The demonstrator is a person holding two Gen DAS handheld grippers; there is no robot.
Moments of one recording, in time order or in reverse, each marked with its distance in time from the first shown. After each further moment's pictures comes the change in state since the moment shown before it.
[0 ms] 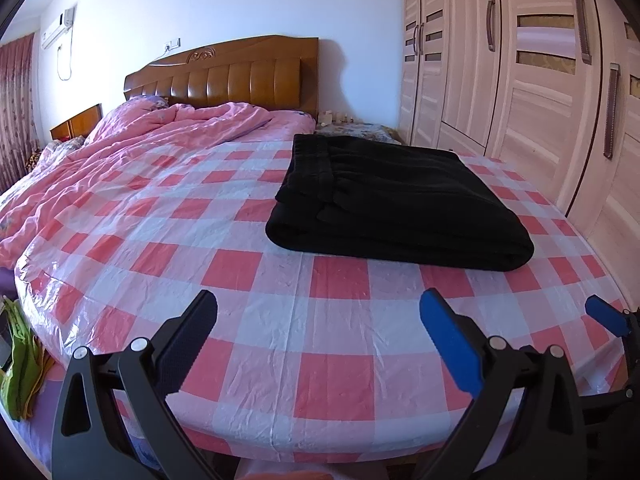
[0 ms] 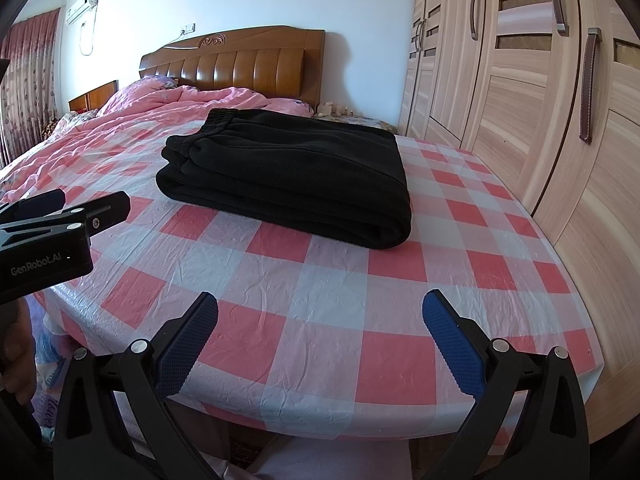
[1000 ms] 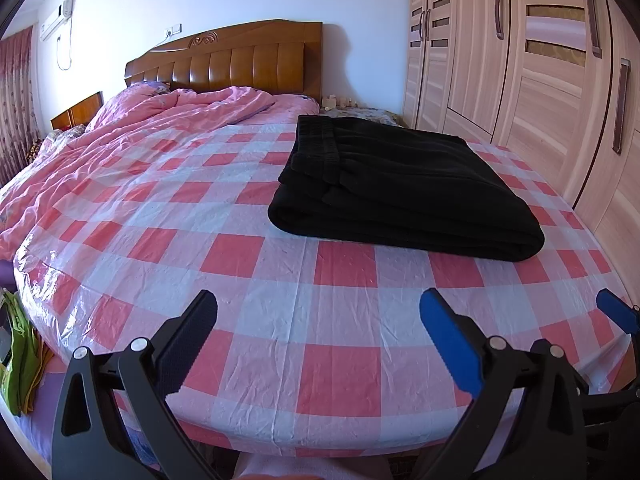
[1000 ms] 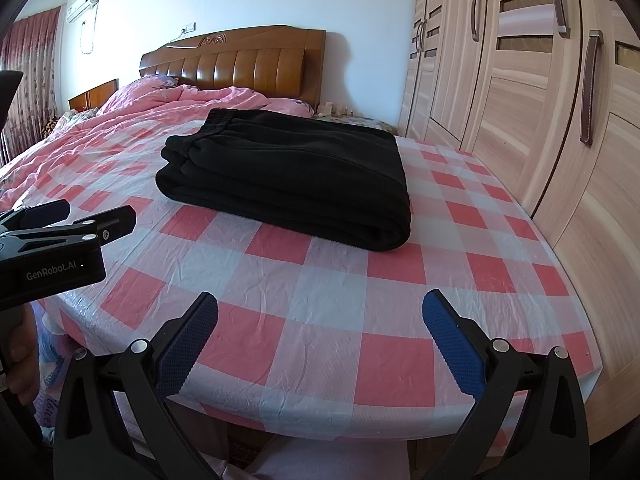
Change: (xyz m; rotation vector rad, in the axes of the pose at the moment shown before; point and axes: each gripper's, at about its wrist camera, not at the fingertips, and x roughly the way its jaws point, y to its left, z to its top) left arm 0.011 0.006 -0.004 -0.004 0.064 0.007; right arm 0.000 0.000 0.001 -0.001 0.001 0.000
